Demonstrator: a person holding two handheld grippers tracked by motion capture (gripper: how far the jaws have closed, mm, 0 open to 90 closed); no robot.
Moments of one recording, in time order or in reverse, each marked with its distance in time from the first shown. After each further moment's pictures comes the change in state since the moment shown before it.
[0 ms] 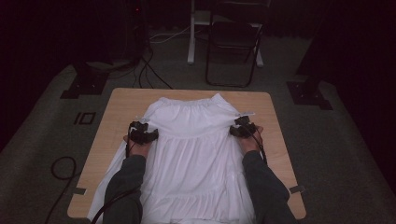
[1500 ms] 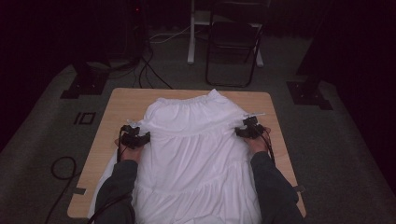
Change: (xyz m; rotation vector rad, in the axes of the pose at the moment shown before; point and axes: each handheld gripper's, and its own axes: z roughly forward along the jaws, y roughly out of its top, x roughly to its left) left arm 0.028 -0.015 -0.011 -0.030 0.010 0.008; right arm -0.029 -0.010 -0.006 0.029 0.081 0.050
